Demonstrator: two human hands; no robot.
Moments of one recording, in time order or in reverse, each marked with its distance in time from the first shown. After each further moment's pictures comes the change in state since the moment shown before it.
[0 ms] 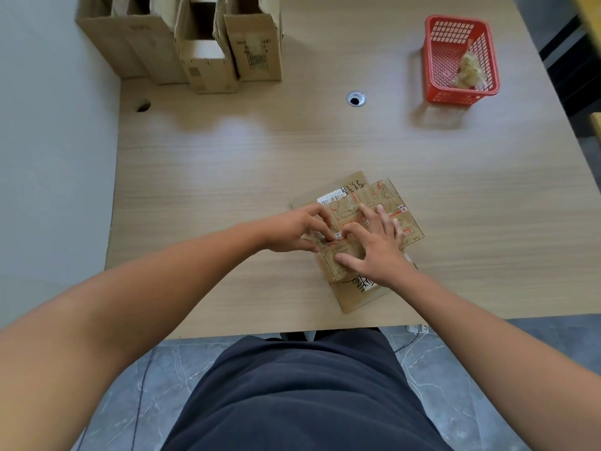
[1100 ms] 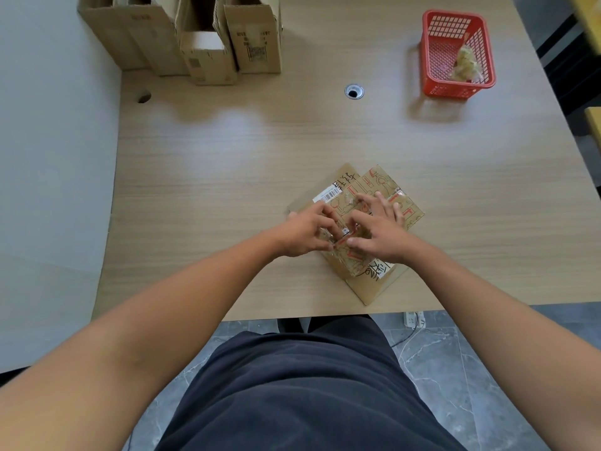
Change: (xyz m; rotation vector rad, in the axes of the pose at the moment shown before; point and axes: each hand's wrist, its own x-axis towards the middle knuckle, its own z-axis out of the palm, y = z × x) left_hand 0.002 0.030 0.043 -0.141 0.163 -0.177; right_hand -0.004 0.000 -0.038 0.085 -0.195 -0.037
